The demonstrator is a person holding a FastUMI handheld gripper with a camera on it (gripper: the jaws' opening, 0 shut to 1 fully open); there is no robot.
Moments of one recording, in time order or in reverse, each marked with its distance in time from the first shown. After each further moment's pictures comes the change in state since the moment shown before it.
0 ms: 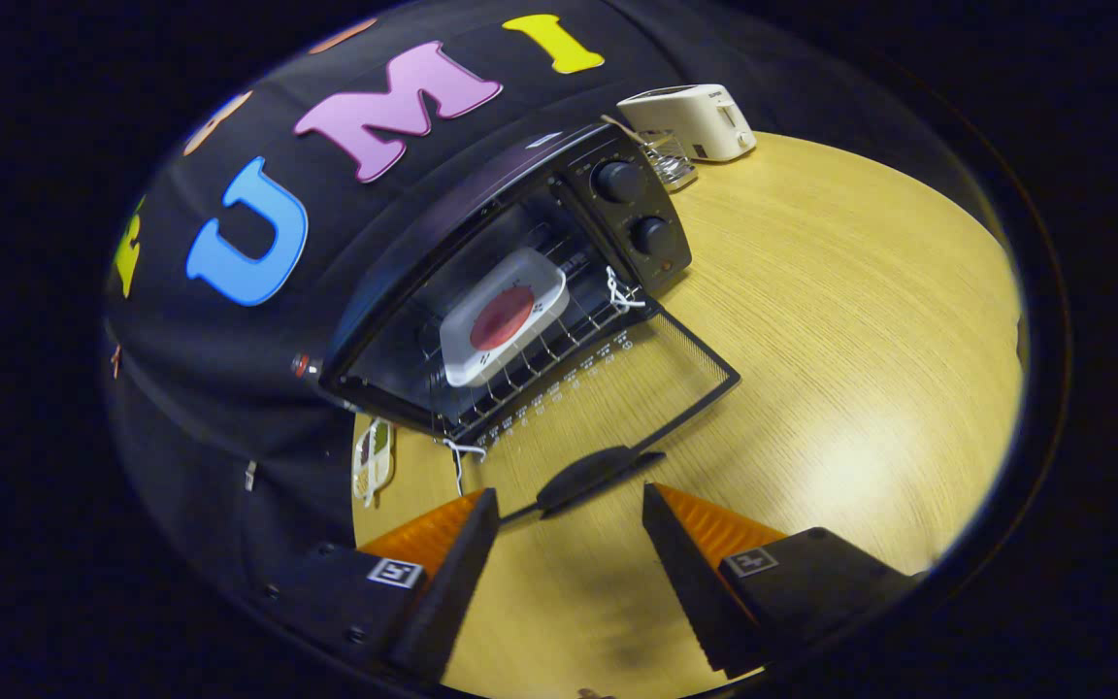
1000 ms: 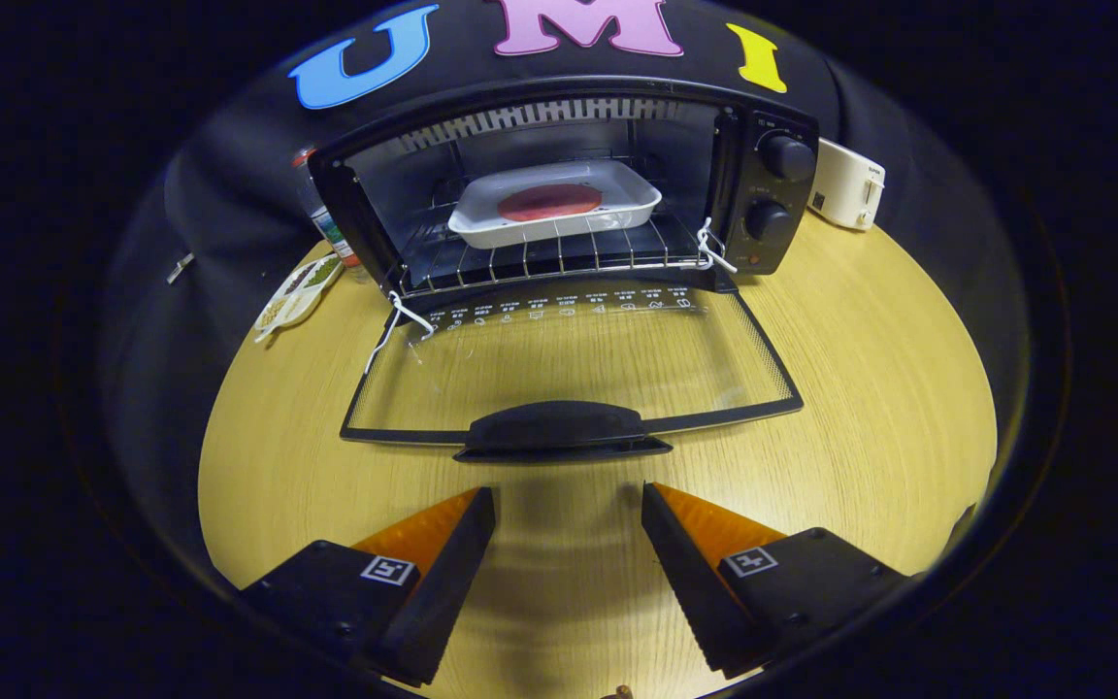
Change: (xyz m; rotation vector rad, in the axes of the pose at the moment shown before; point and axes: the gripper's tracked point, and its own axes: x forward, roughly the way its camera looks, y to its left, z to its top) arm 0.068 -0.028 -0.037 -0.473 0.129 -0.119
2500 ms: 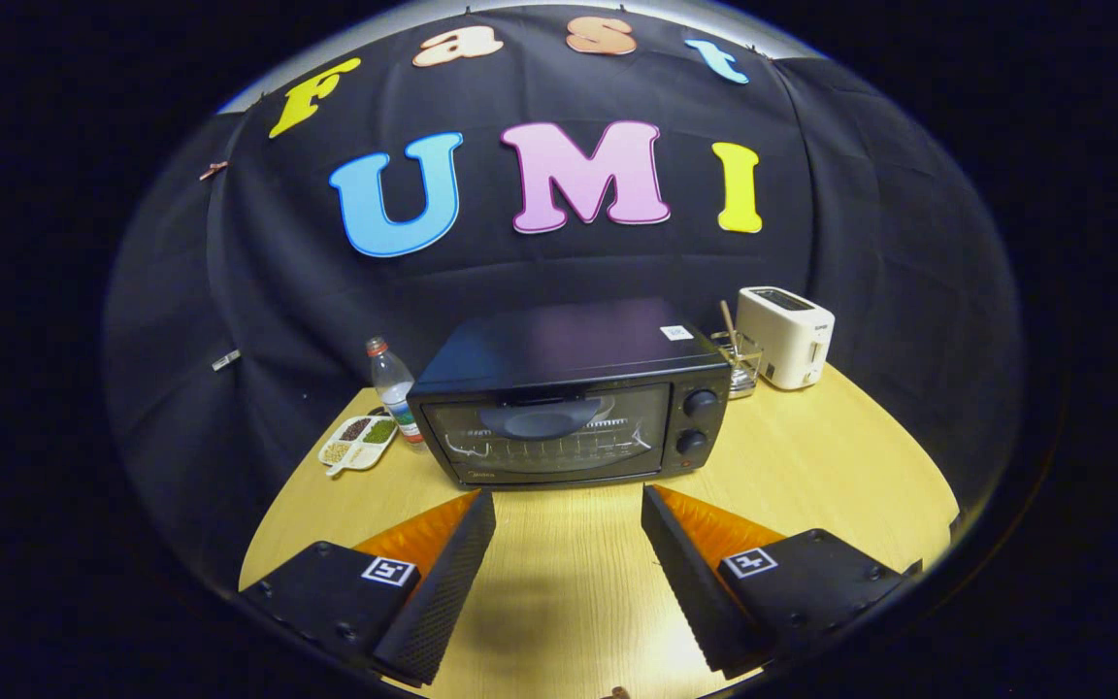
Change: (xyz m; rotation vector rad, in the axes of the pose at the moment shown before) arm -0.196 -0.007 0.094 -0.004 -0.511 0.032
